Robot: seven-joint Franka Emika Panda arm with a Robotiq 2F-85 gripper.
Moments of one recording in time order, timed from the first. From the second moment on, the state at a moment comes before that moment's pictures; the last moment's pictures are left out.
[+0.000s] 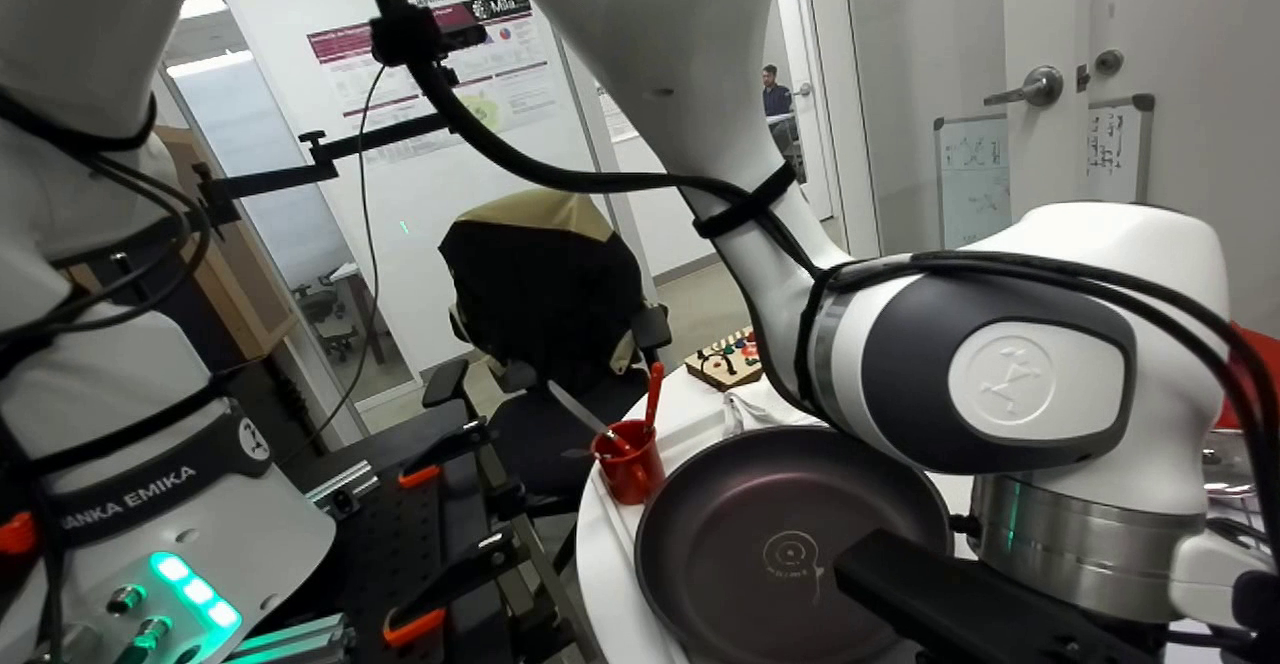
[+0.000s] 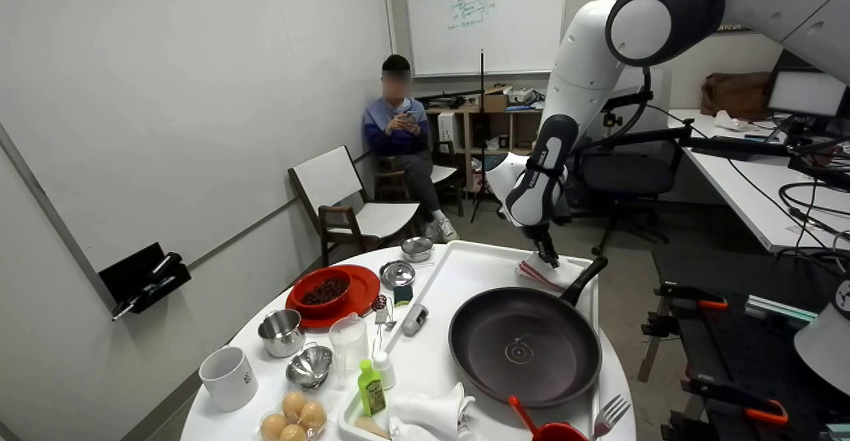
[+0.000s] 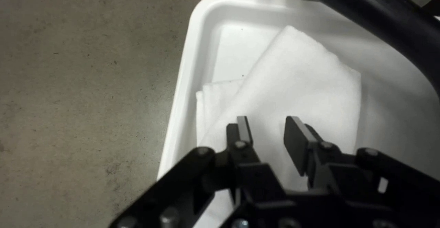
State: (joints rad) arm -0.41 0.99 -0.22 -1.77 -0.33 2.43 -0.38
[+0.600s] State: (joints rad) arm -0.41 1.00 -0.20 -1.76 -0.33 2.43 -0.42
